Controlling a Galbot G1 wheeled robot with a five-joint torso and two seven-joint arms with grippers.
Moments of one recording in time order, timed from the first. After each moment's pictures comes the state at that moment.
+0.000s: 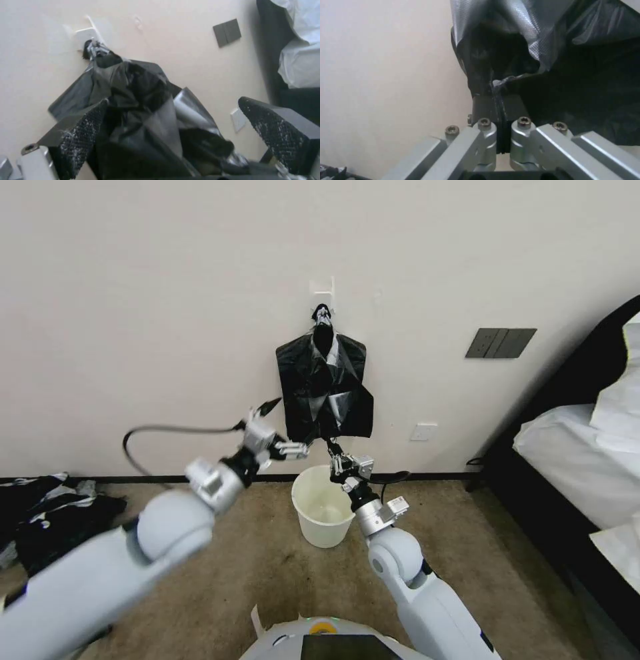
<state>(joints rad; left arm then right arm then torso) 0.71 -0.52 0.02 -2.37 -0.74 0.19 -0.24 -1.22 1.30 0.12 2.11 0.37 0.02 0.05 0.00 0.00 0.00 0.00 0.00</state>
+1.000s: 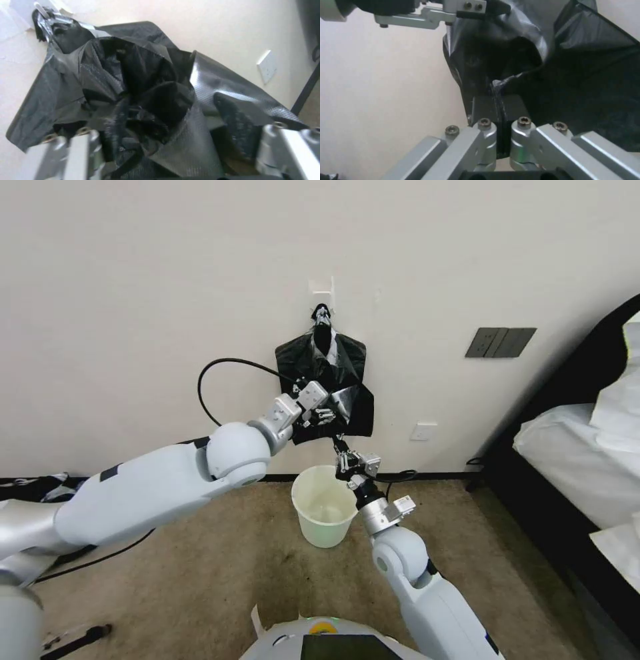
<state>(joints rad) -0.04 -0.73 0.62 -2.14 -0.88 0.58 -0.45 -1.23 1.30 0.16 2.12 0.37 0.02 0.04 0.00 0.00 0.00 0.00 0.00</state>
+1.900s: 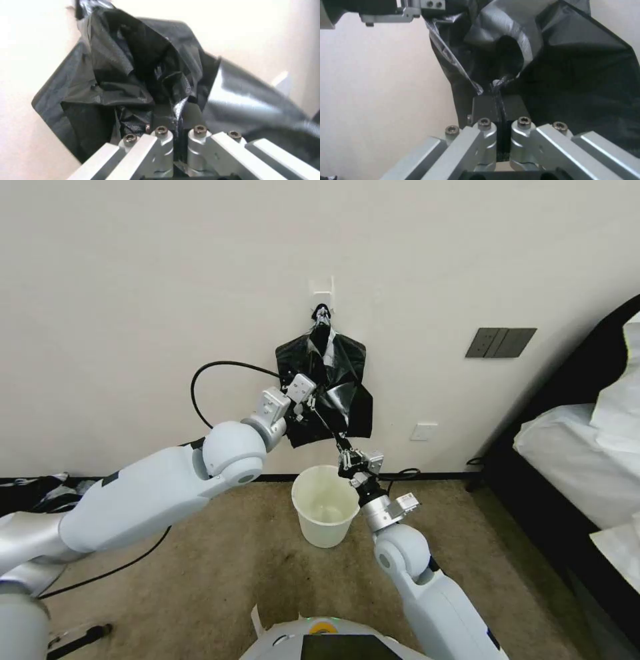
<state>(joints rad) 0.12 -0.73 0.46 -2.14 -0.95 0.49 -0.51 -1.22 1.29 0.17 2.12 0.40 0.02 0.05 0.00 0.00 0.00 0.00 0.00</state>
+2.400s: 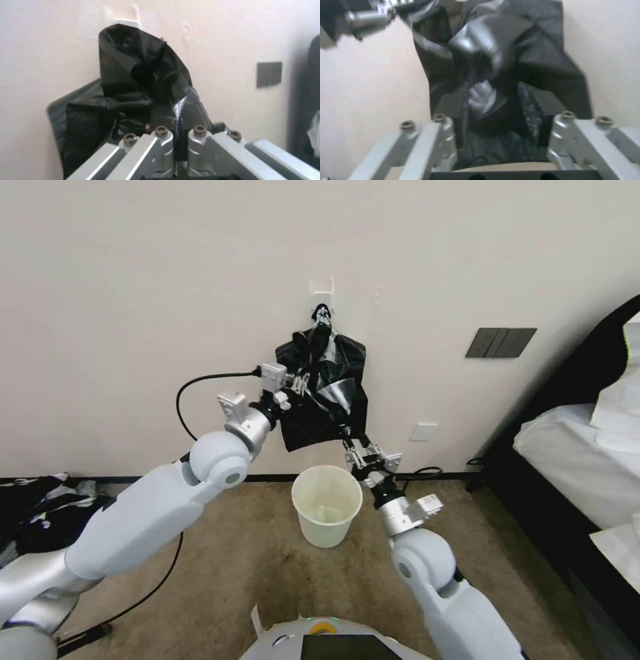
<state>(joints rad) 0.39 -0.75 0.18 -2.10 -1.01 0.14 -0.36 -1.29 1.21 0.24 2.27 0.46 -0.06 0.11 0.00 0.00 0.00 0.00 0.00</state>
